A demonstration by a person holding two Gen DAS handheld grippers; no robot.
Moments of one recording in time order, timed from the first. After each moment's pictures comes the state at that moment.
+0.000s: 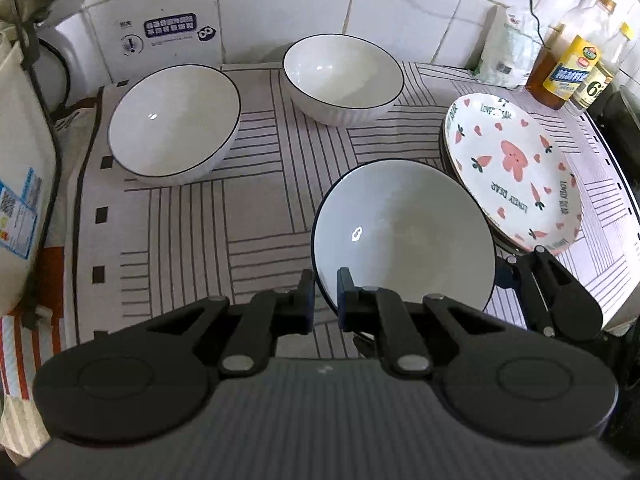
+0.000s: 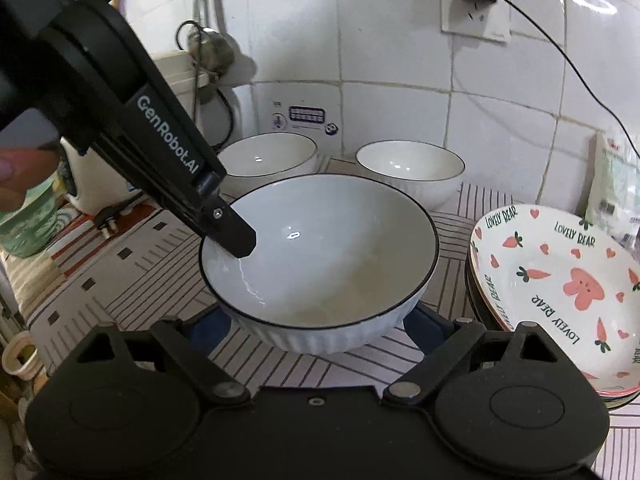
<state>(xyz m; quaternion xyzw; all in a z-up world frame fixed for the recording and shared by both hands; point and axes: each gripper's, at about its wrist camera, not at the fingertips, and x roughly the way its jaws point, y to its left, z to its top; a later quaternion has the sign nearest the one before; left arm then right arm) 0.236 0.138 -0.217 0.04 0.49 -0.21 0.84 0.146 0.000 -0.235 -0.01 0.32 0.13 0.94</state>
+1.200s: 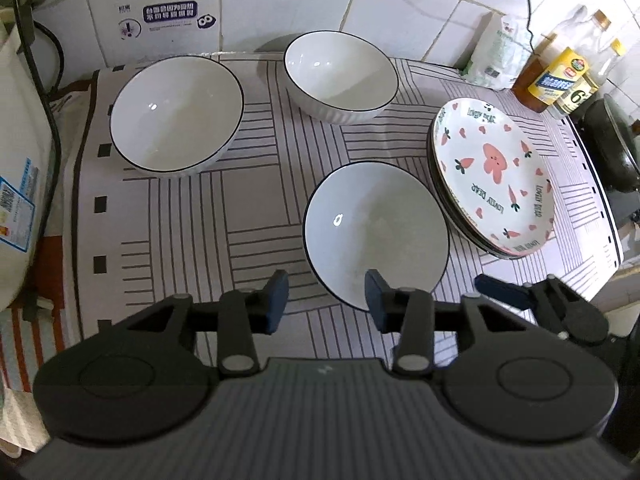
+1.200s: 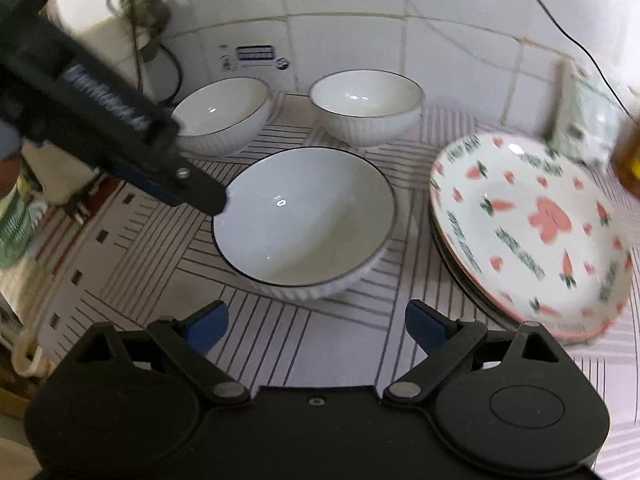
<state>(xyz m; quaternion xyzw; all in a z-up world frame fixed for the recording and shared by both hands) 0.243 0.156 -0.191 0.01 0.53 -0.24 0.81 0.149 -0.016 -0.201 0.04 0.46 0.07 0.88</state>
